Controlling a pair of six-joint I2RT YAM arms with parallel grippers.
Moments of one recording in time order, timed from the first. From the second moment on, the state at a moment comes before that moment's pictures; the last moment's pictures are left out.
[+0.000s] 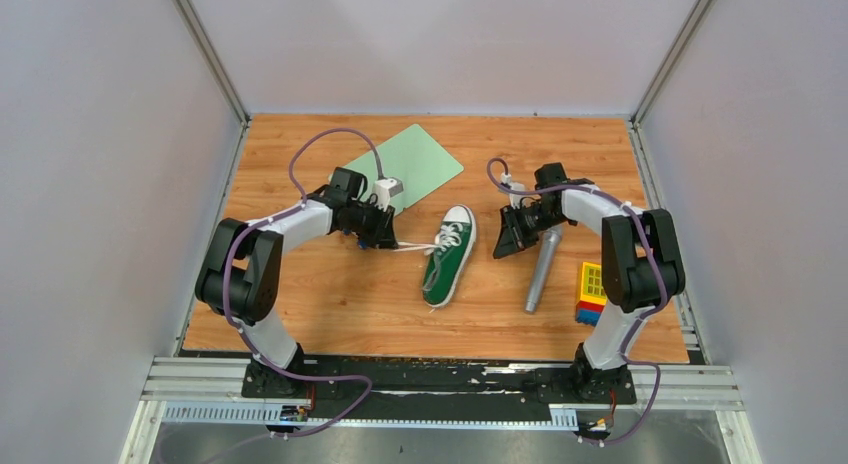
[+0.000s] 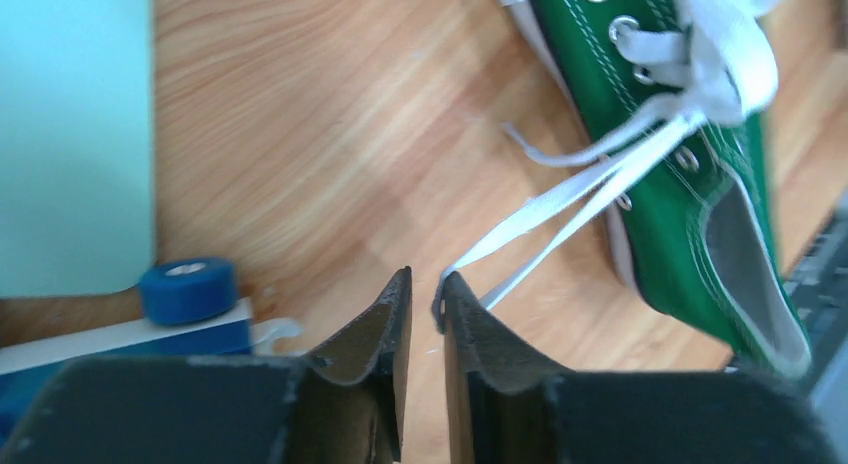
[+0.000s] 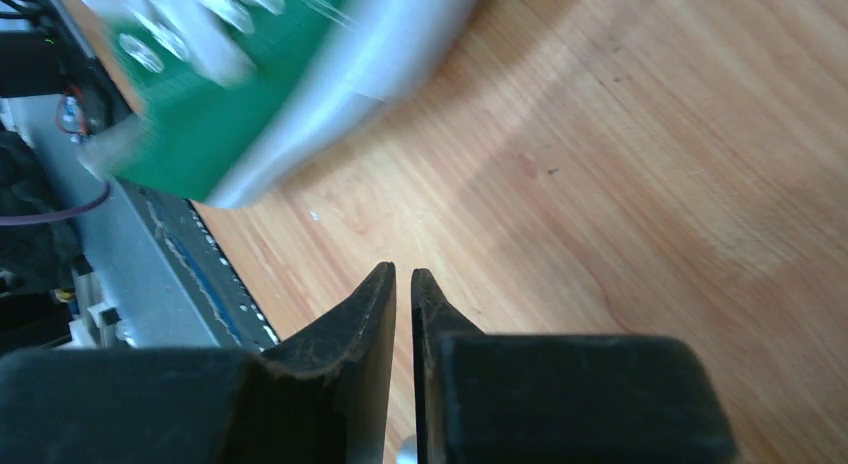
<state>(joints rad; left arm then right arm) -0.33 1.69 0.98 -0.31 0.58 0.14 0.17 1.80 1.11 -0.68 -0.77 -0.24</state>
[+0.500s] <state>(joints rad) -0.36 1.69 1.15 -0.35 0.80 0.11 0.18 1.78 1.11 -0.71 -0.96 0.01</state>
